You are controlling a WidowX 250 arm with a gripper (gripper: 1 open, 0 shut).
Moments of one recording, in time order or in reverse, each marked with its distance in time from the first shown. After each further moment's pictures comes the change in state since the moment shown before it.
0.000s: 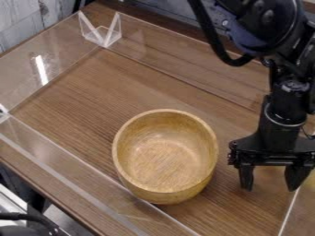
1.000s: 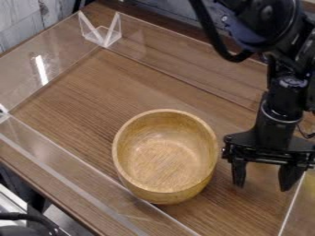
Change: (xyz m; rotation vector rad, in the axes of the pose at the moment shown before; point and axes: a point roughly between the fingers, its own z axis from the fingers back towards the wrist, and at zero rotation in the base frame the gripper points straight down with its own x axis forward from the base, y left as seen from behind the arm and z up) arm 0.005 0.011 0.004 0.049 0.022 -0.060
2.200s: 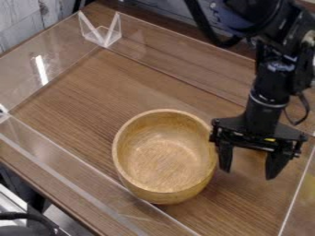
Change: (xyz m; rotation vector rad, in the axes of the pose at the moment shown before) arm 0.012 0.018 0.015 0.022 0.000 -0.068
